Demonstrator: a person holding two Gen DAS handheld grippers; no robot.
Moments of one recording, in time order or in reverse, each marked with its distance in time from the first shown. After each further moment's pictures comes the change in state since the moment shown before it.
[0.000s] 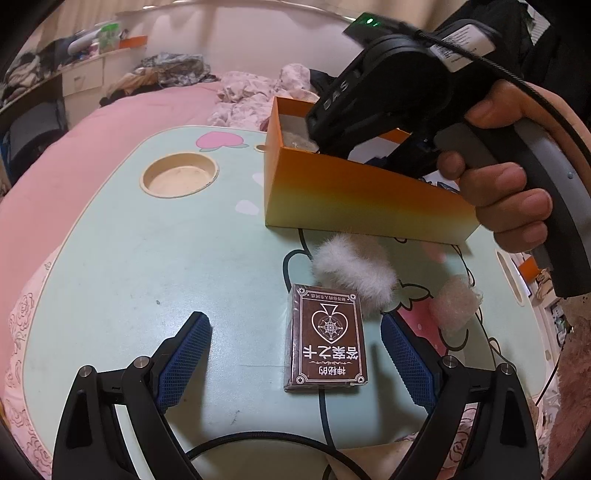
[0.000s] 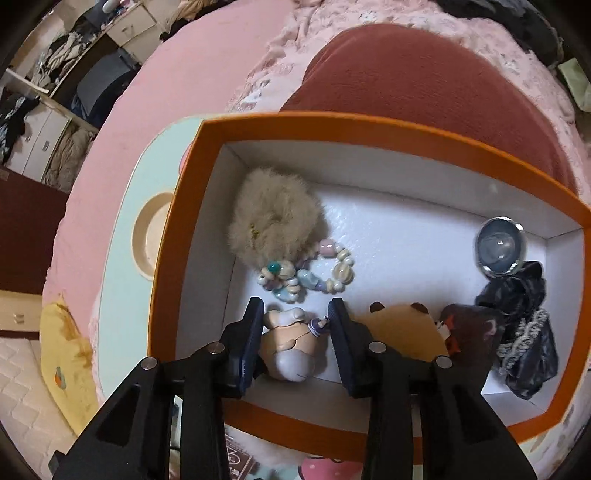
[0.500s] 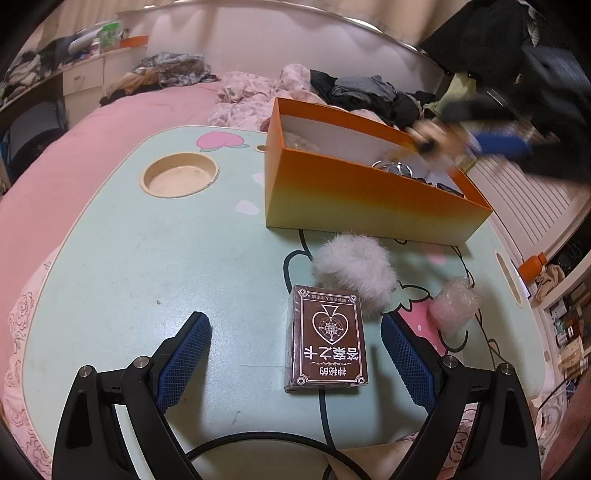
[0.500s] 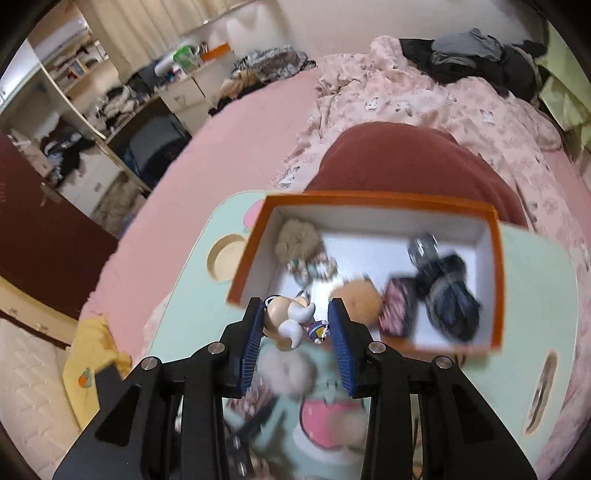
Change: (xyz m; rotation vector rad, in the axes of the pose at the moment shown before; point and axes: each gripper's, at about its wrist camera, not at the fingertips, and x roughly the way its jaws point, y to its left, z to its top) left arm 0.000 0.000 0.000 0.000 0.001 0.002; right arm -0.117 -0.029 -0.095 -0.014 -0.326 0.162
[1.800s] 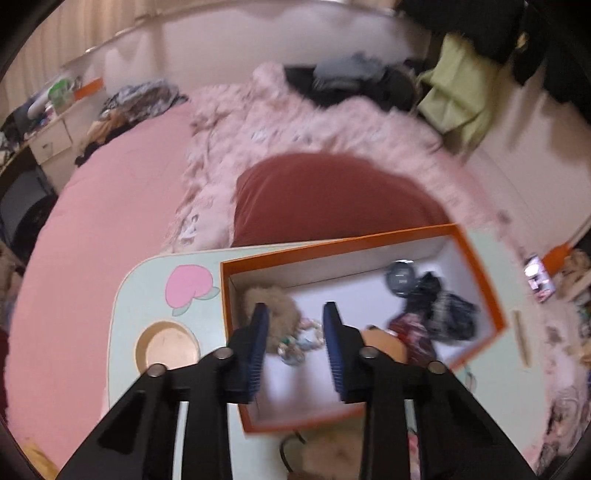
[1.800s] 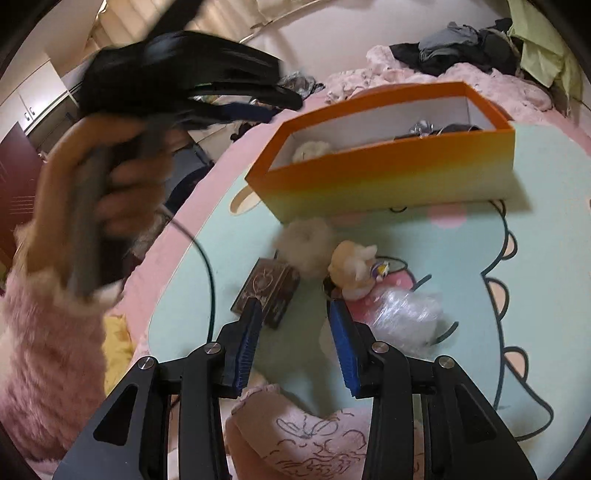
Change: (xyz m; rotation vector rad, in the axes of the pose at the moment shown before) left arm 0.053 -0.060 0.174 0.201 0.131 0.133; right arm 0.024 -0.006 -0.137 0.049 -0.161 0.121
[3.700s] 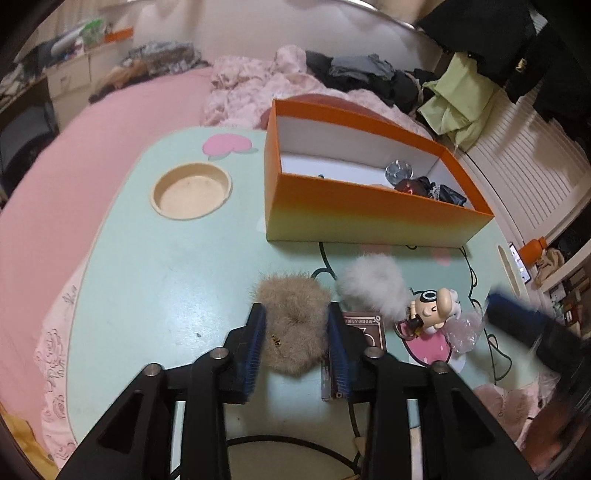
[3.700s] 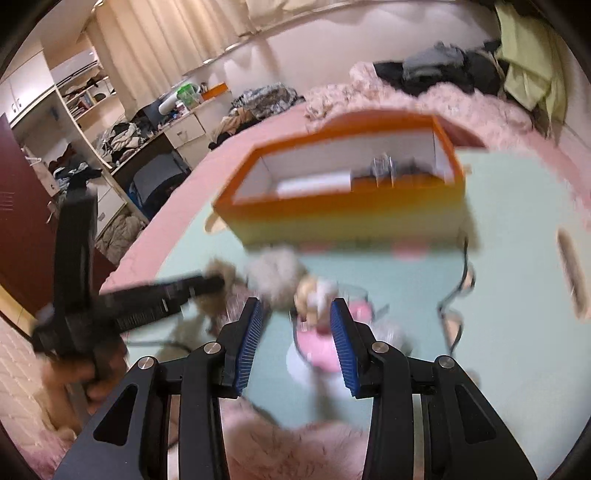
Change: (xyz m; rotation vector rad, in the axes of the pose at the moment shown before) left arm -0.035 0.048 -0.160 -0.151 -0.049 -0.133; right arm -0.027 0.008 0.042 -0.041 -0.052 -0.126
